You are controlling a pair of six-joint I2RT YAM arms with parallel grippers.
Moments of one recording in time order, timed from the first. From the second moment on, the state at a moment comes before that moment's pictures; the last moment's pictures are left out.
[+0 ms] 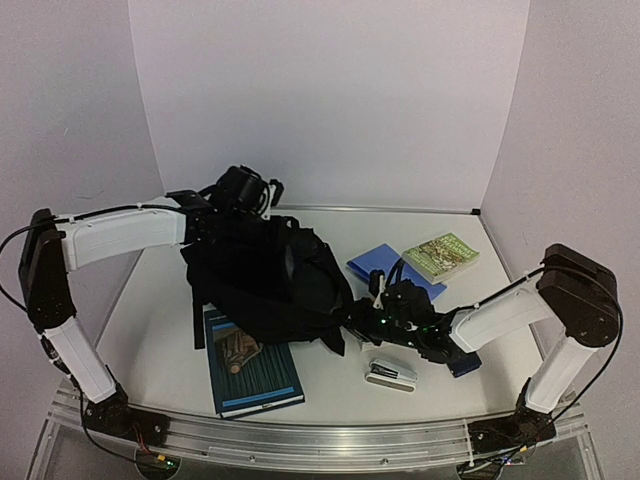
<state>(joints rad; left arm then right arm) -0.78 1.69 1.39 -0.40 -0.01 -0.46 0.96 1.72 0.65 0.65 0.05 1.11</state>
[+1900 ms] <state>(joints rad) -0.02 1.43 1.01 -0.38 0.51 -0.46 0.86 1.80 1.04 0.19 0.15 0.84</state>
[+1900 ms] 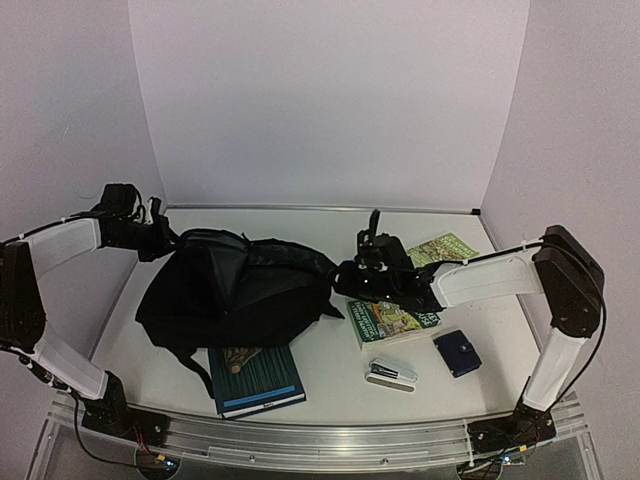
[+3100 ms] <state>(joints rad) -0.02 1.22 0.97 -0.43 0.39 -0.51 1.14 1.75 1.27 0.08 0.20 0.61</state>
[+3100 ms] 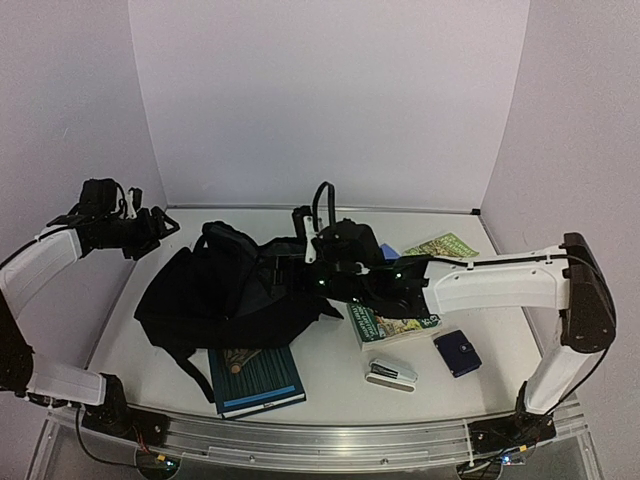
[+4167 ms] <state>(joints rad) -0.17 1.07 0.92 -0.40 0.59 -0.71 1.17 2.12 1.56 0.27 0.03 0.44</state>
